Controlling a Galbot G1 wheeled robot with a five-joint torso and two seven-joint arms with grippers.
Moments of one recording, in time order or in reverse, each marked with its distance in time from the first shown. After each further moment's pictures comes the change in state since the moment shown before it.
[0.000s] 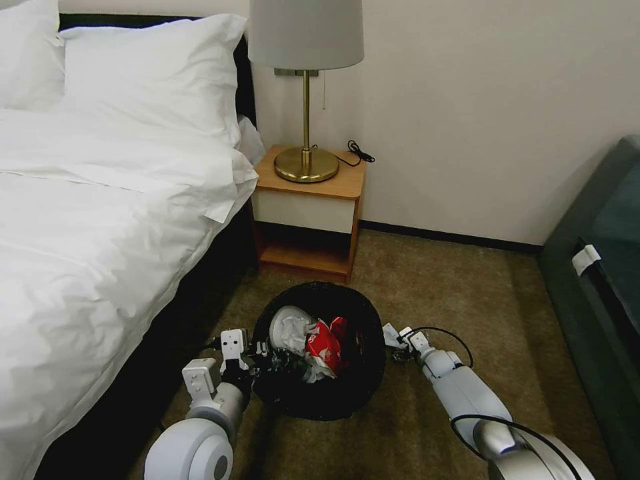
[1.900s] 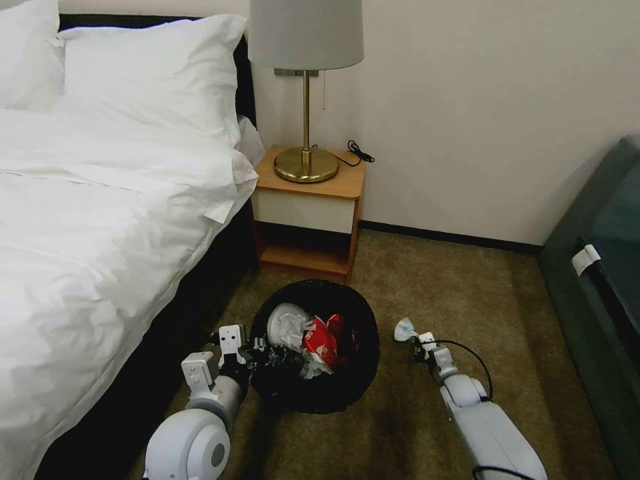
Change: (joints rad) left arm -0.053 0.035 -0.016 0.070 -0.058 -0.006 -0.007; right arm -0.350 -0.089 0.116 0.507 0.281 0.063 0.105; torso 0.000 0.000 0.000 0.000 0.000
